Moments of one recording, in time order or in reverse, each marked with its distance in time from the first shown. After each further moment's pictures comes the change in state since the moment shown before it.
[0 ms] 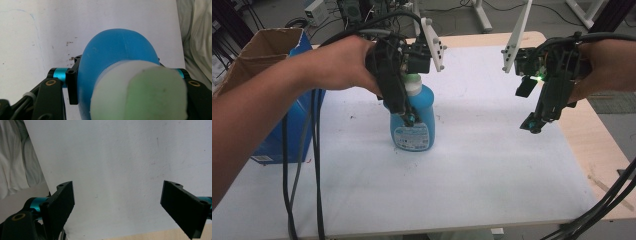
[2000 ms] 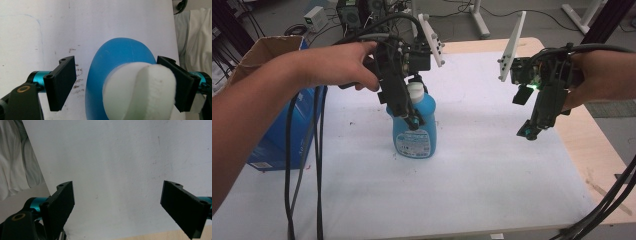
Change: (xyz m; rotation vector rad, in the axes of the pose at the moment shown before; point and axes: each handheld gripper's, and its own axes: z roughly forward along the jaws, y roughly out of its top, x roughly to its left) left arm 0.009 -0.001 -0.004 -0.078 -0.028 -0.081; right arm -0.002 -0.001 0.005 0.000 0.009 0.009
